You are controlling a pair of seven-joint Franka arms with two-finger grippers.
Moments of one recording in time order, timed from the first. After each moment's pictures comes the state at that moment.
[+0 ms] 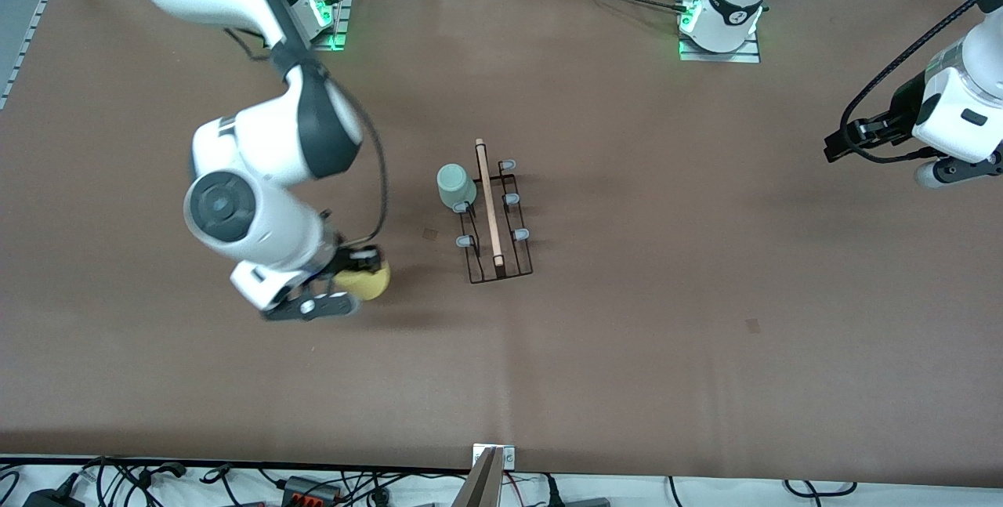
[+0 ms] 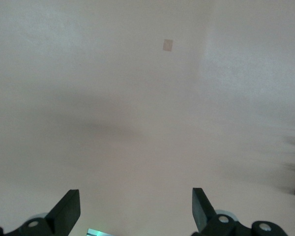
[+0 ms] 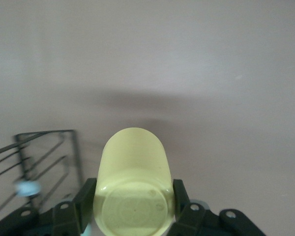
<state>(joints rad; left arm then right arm) 0.11 0.04 -0.17 -1.62 0.04 1.55 -0.33 0.44 0.71 -0.04 -1.07 0.11 1.77 0.30</state>
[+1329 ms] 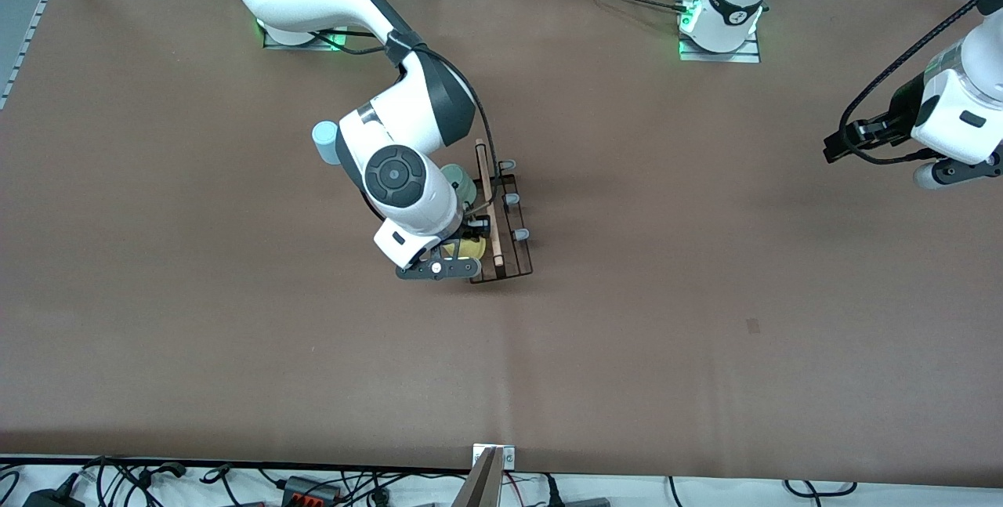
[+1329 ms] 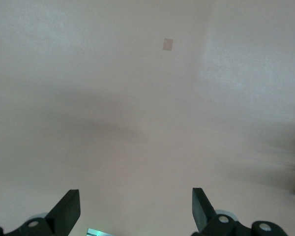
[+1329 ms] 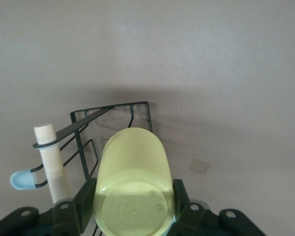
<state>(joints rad) 0.11 0.04 -0.17 -1.62 0.04 1.55 -0.33 0.59 0.82 0.02 -1.07 0.11 1.86 0.52</state>
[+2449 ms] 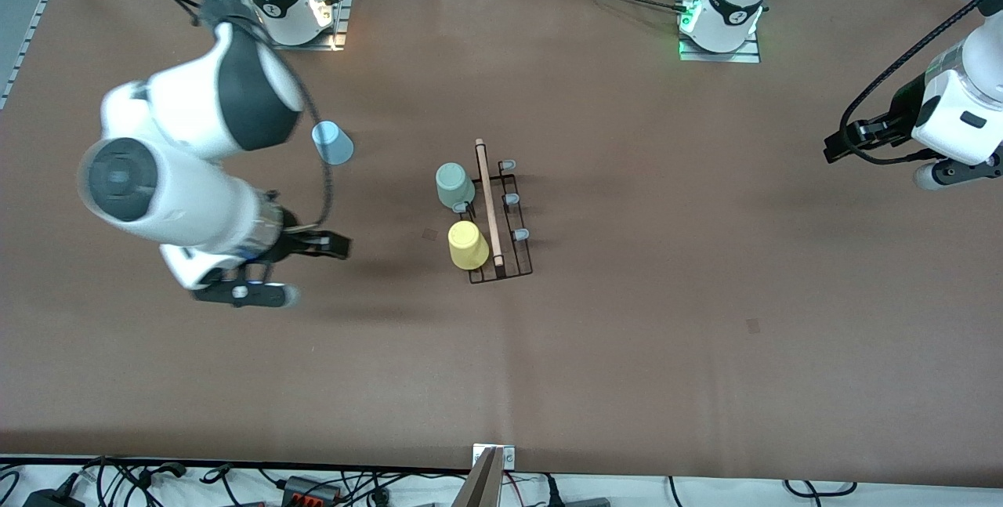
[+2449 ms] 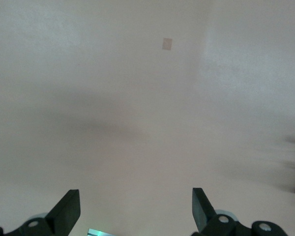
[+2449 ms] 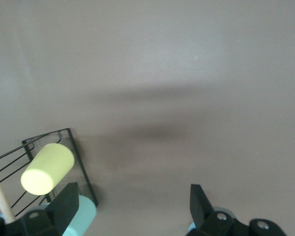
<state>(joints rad) 0.11 0.04 -0.17 -1.62 0.03 1.55 -0.31 0.30 0.61 -0.01 -1.05 0.10 1.62 0.38</state>
